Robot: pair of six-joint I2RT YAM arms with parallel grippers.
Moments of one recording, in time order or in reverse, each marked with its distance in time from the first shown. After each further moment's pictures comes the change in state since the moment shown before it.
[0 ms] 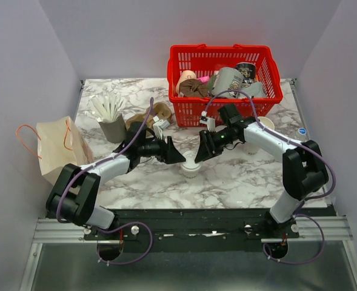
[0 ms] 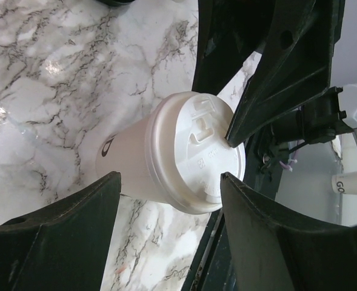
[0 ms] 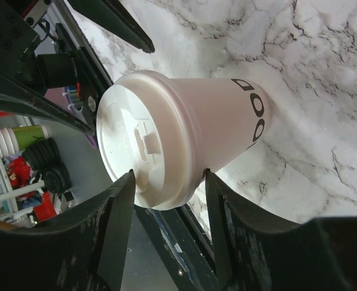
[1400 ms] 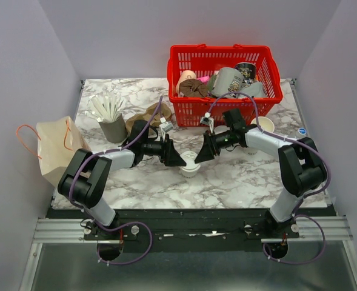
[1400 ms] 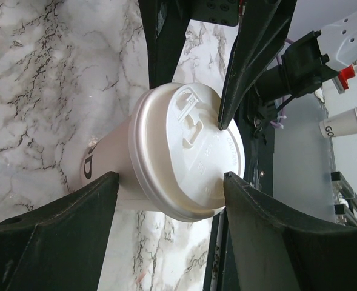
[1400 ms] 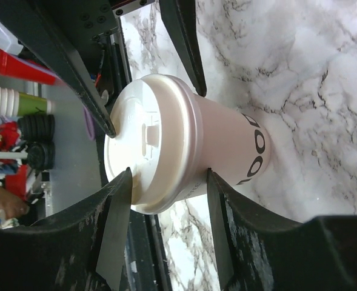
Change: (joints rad) left arm 0.025 0.191 0.046 0.096 0.247 0.149; right arm -0.054 0.048 -0.135 0.304 -0.257 -0.178
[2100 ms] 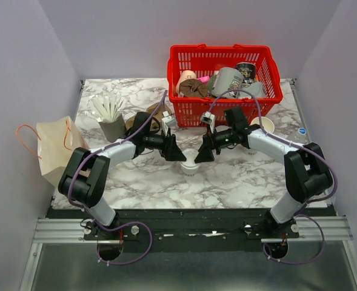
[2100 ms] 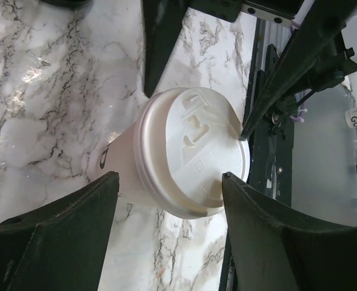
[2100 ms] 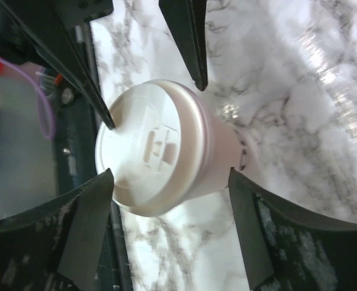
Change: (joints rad) left arm 0.000 0.005 0.140 -0.243 -0.022 0.171; right arm 0.007 -0.078 -0.017 0.045 0.082 -0.091
